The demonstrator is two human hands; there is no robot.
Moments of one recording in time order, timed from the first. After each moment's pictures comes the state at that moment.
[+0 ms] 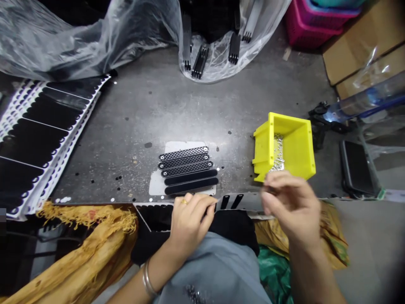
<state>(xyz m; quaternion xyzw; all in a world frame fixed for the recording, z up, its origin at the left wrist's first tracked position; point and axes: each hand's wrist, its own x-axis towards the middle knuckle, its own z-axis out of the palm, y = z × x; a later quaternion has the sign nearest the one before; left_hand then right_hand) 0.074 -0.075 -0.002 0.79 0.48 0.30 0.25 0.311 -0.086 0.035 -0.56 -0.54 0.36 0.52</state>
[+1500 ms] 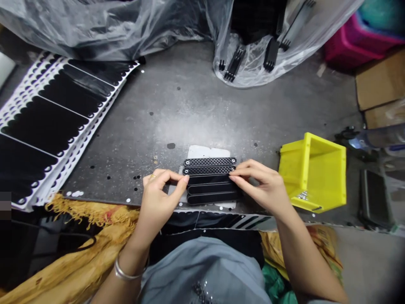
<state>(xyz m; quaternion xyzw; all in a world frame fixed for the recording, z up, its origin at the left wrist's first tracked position) -0.015 -0.007 -0.009 0.61 0.64 0.33 0.32 0.264 0.013 0.019 -0.49 -0.74 0.33 0.31</state>
